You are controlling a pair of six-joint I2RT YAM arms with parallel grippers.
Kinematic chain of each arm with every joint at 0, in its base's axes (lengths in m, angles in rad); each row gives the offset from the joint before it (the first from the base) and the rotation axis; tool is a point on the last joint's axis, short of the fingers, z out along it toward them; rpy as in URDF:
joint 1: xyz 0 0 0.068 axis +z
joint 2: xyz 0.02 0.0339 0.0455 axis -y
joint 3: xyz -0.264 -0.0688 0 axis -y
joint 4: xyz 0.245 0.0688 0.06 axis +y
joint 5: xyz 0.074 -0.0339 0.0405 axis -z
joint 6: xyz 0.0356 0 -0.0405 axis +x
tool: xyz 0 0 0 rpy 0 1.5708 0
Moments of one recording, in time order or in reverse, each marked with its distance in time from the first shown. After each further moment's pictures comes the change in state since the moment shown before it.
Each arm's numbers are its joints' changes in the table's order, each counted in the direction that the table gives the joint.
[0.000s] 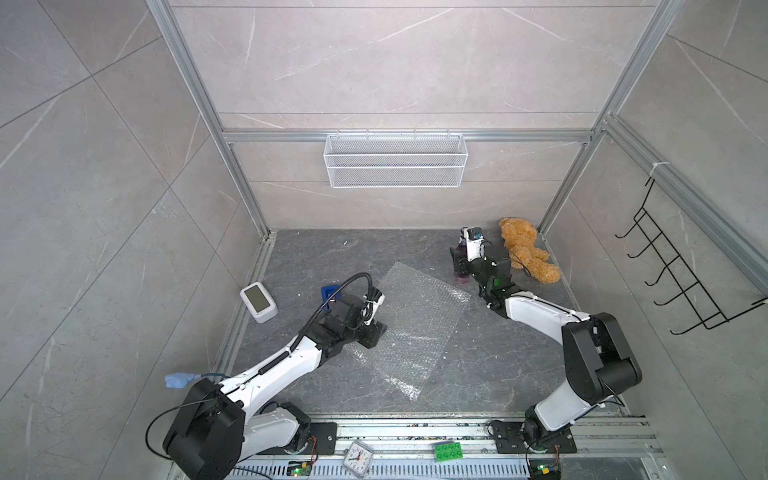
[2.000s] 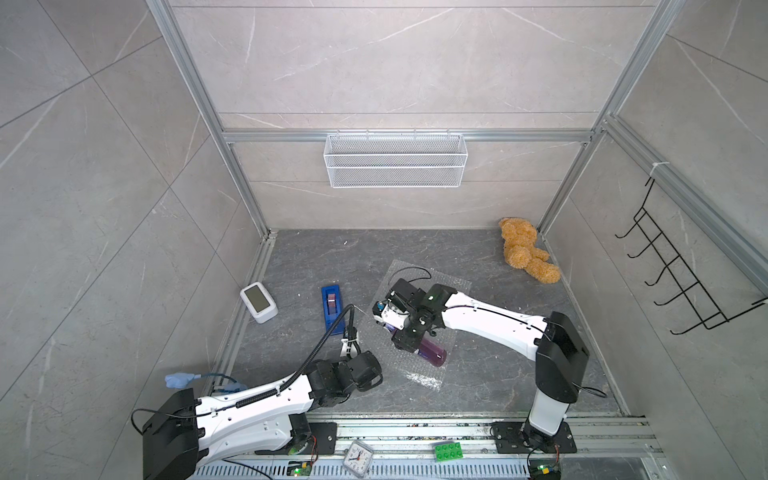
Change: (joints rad) left arm -0.425 0.239 -0.170 0.389 -0.596 -0.950; right arm 0.643 -0.258 0.557 1.299 -0.071 -0.145
